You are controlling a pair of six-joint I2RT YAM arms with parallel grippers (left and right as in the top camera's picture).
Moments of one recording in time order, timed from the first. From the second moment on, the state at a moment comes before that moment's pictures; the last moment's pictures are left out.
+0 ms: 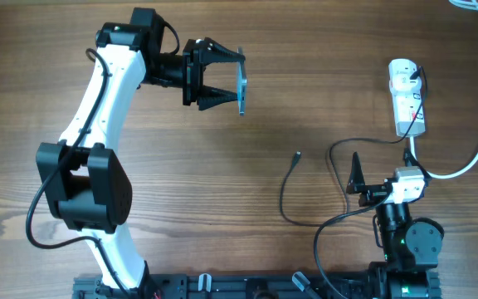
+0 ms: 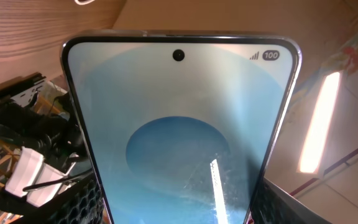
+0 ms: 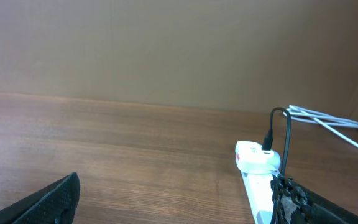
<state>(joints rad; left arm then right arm) -0.14 2.00 1.78 -1.32 1.52 -0.65 -0.02 0.01 0.01 0.00 -0.08 -0.07</state>
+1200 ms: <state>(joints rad) -0.14 2.00 1.78 -1.34 1.52 -0.65 -0.02 0.01 0.01 0.00 -0.08 -0.07</state>
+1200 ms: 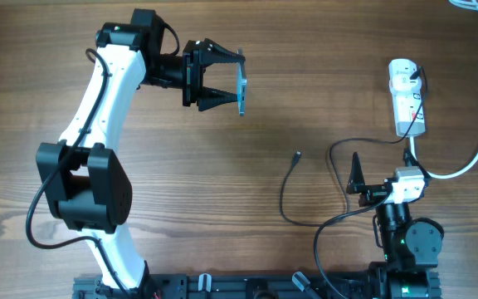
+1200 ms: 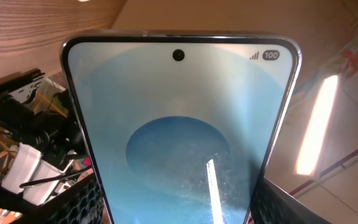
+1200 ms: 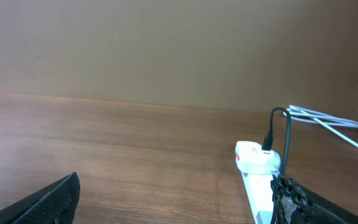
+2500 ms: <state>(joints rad) -0.14 2.00 1.78 -1.36 1.52 -0.65 -0.02 0.01 0.01 0.00 -0.08 -0.07</state>
